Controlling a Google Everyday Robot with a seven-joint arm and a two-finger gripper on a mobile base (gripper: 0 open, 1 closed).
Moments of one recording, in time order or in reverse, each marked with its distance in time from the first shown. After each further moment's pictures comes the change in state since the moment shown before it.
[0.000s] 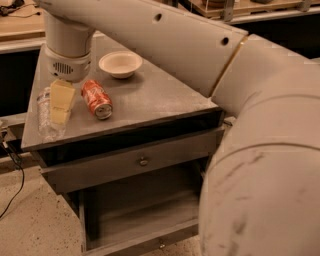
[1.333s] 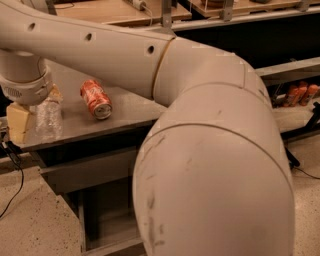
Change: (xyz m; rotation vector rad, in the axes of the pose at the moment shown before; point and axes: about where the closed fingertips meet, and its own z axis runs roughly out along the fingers) arm -0.070 0.035 0.065 -0.021 0.091 0.208
